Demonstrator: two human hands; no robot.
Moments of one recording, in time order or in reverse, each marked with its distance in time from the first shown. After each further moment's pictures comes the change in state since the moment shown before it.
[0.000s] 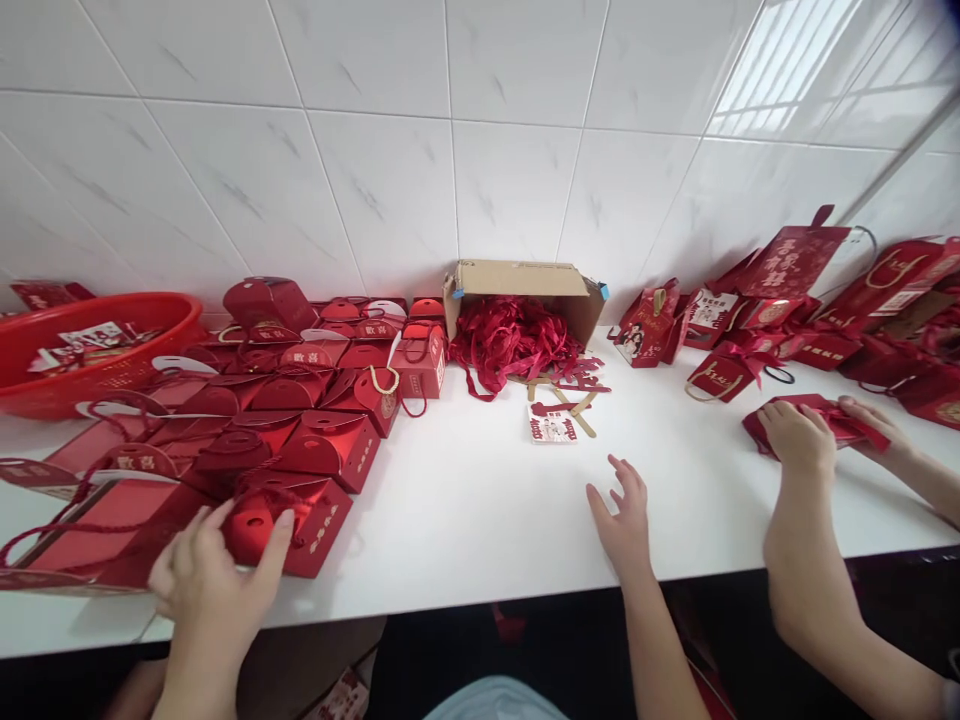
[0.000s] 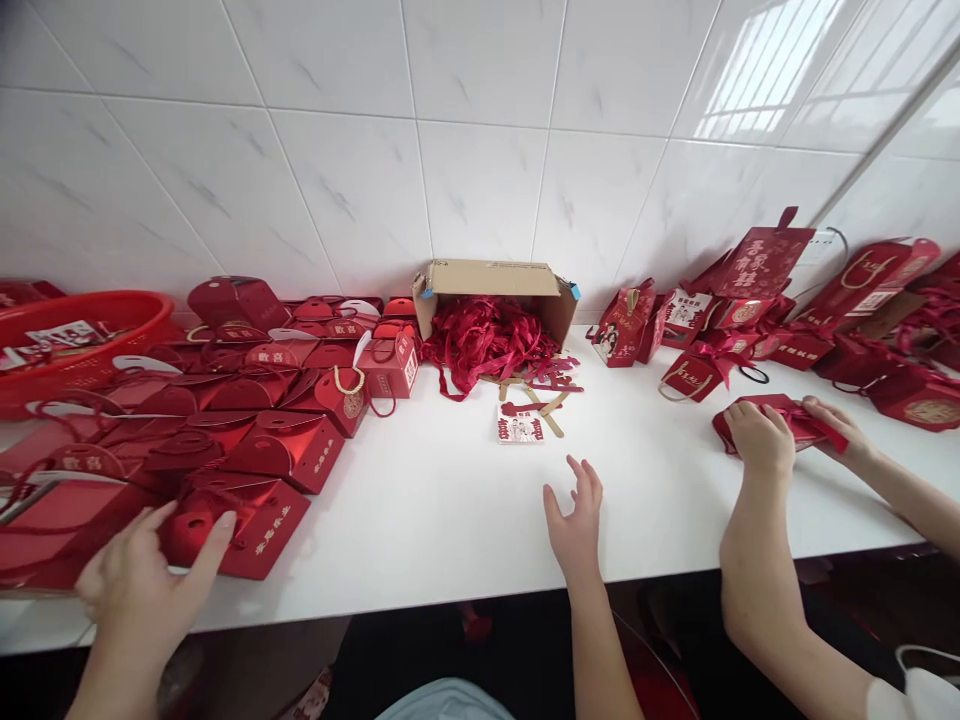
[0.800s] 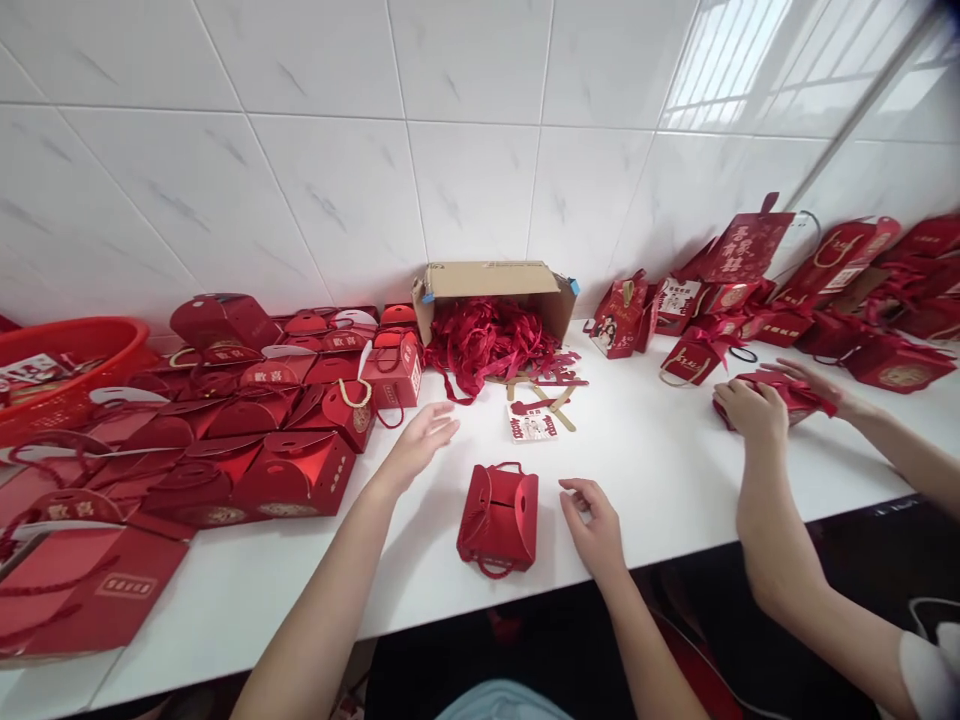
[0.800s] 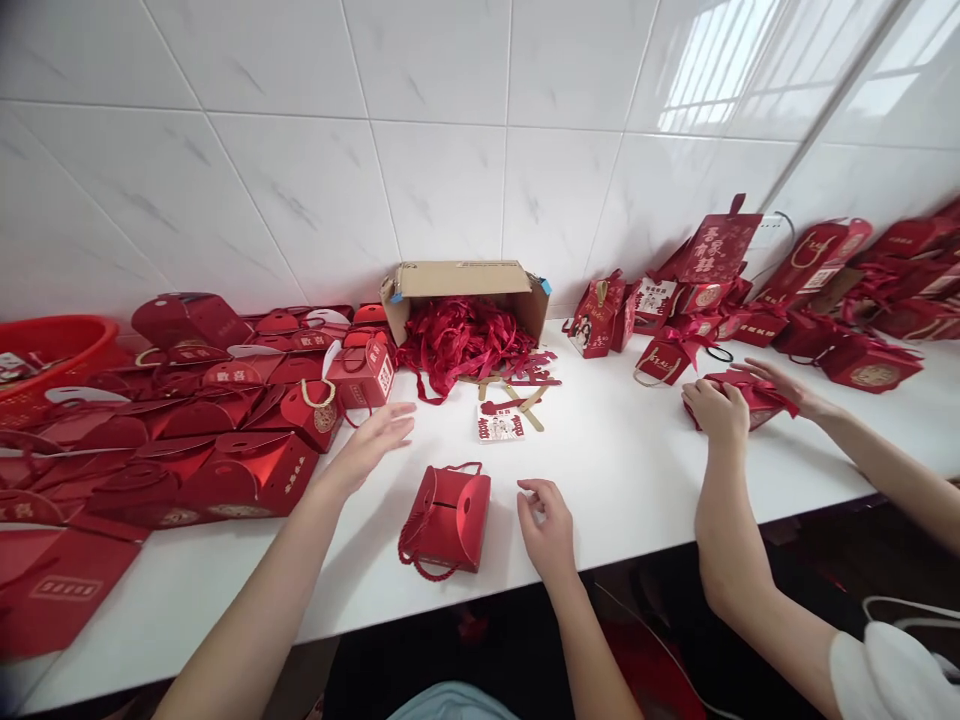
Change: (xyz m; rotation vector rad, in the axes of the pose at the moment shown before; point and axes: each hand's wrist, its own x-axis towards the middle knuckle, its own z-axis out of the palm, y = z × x) left_hand 0.035 0.162 0.118 -0.753 -0.914 0.296; right_hand -0.012 -0.002 0.003 0.062 -0.080 -0.127
